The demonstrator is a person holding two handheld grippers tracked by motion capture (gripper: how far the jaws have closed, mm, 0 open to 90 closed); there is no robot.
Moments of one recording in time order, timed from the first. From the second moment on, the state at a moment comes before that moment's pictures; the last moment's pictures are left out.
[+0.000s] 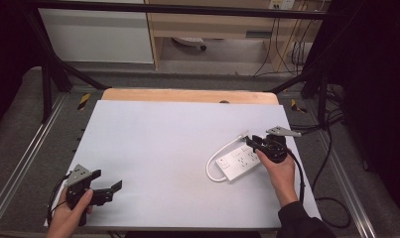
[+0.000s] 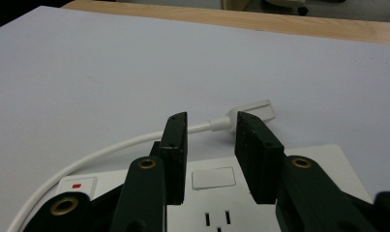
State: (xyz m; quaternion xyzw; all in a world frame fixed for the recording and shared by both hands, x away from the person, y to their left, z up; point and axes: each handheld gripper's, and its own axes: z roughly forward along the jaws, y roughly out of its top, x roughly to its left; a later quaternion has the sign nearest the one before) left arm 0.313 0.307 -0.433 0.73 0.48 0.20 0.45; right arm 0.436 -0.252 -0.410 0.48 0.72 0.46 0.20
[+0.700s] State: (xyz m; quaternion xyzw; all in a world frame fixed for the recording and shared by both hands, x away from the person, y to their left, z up) left arm 0.312 0.304 -0.434 0.74 0.47 0.19 0.44; right arm 0.443 -0.244 -0.421 0.48 0.72 0.46 0.19
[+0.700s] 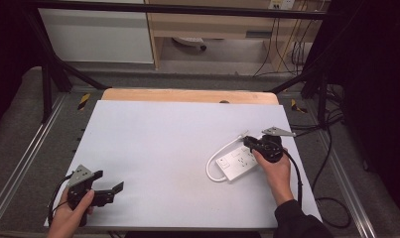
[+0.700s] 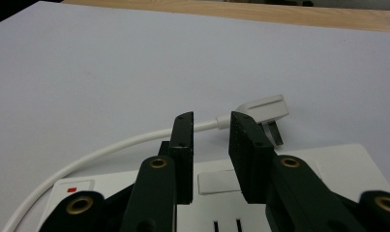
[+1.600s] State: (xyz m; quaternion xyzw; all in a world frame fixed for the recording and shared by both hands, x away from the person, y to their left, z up) left arm 0.312 0.304 -0.434 0.74 0.47 0.19 0.44; right arm 0.441 -0.235 -0.434 0.47 0.75 0.42 0.19
